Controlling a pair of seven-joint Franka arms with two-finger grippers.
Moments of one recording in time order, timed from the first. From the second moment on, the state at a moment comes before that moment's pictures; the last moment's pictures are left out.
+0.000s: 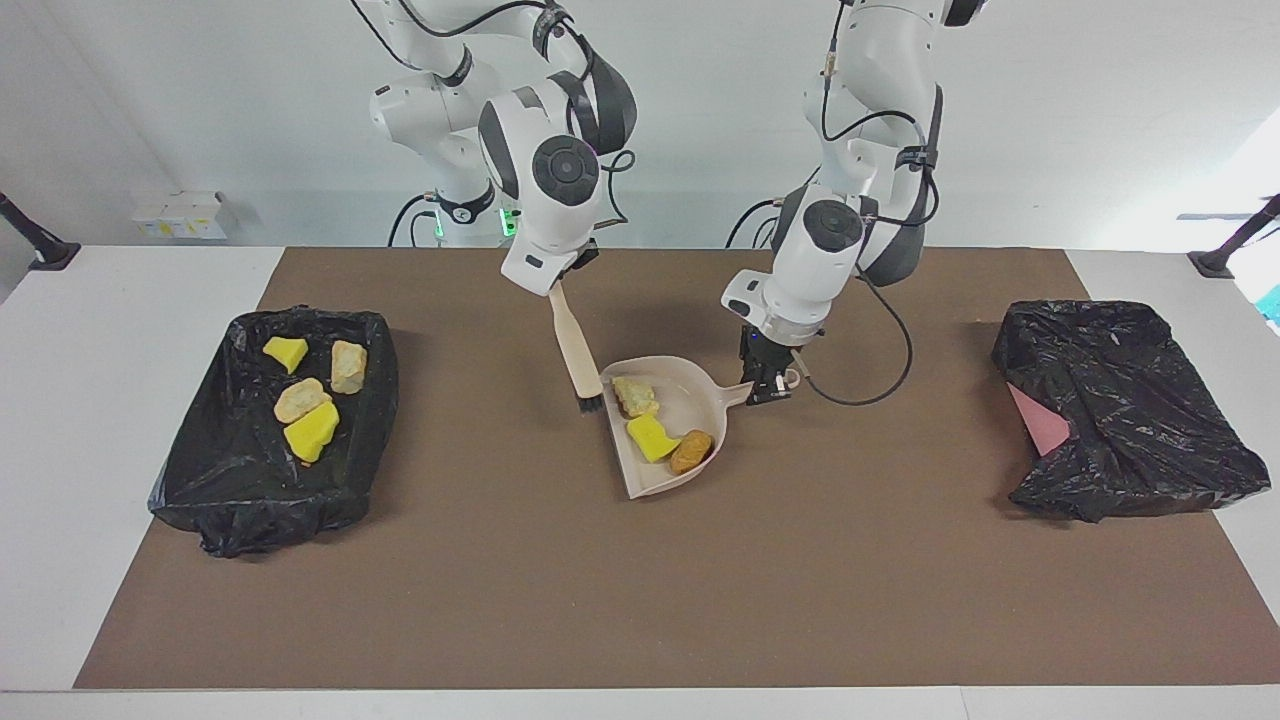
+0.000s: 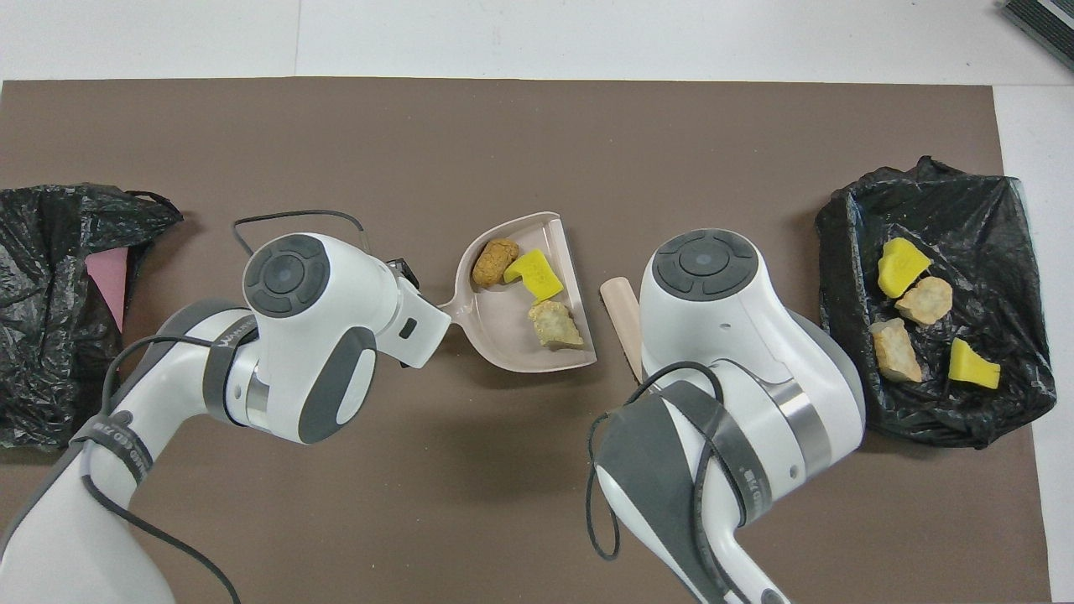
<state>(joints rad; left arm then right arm) -0.46 0.19 0.01 -2.01 -0.17 2.30 1.06 0.42 0.10 0.07 -1.84 0.04 1.48 0.16</state>
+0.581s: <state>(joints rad) -0.32 0.09 0.01 -1.89 -0.18 2.10 1.19 0.43 0.05 0.07 -1.84 0.07 1.40 0.17</state>
